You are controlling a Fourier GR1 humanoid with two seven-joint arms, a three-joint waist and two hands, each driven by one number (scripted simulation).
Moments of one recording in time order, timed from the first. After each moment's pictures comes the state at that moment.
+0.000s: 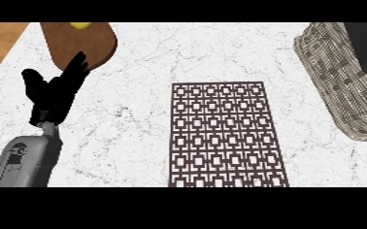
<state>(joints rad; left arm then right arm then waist) -0.29 0.28 0.08 -1.37 0.08 -0.02 0.23 -1.51 -0.43 -0.29 -0.26 1.64 -0.61 1.19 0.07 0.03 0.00</state>
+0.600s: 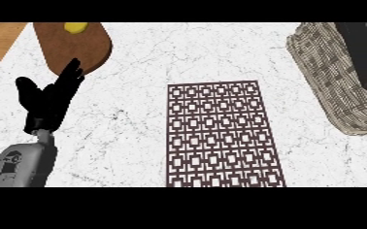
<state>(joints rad) -0.24 0.28 0.10 -1.38 0.08 -0.03 0.22 -1.37 -0.45 -0.37 -0.27 1.63 -0.70 1.12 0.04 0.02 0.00</state>
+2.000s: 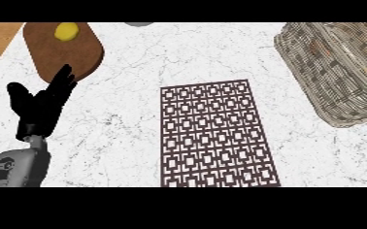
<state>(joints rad) -0.20 0.29 0.13 -1.38 0.08 -0.03 0.21 -1.12 -0.48 -0.60 -0.60 1.66 -1.04 1.10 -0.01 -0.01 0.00</state>
